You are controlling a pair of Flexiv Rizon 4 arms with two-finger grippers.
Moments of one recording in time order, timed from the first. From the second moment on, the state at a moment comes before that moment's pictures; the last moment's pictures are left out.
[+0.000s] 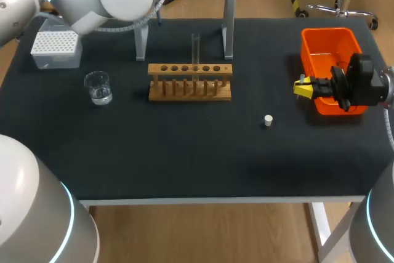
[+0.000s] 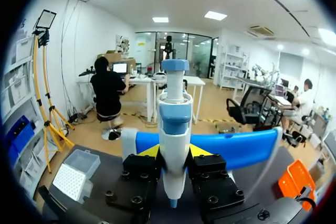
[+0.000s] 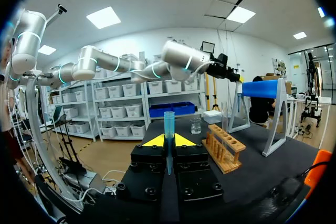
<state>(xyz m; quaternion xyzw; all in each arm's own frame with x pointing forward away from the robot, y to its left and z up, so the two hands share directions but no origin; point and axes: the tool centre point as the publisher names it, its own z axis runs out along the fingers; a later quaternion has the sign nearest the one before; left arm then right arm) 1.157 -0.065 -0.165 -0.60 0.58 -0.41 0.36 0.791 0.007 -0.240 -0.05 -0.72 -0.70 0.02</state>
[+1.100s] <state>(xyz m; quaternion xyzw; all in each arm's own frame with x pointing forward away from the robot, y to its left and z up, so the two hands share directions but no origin) 1.073 -0.048 -0.087 -0.48 0.70 -0.46 0.27 0.791 0.007 -0.240 -0.05 -0.72 -0.70 0.02</state>
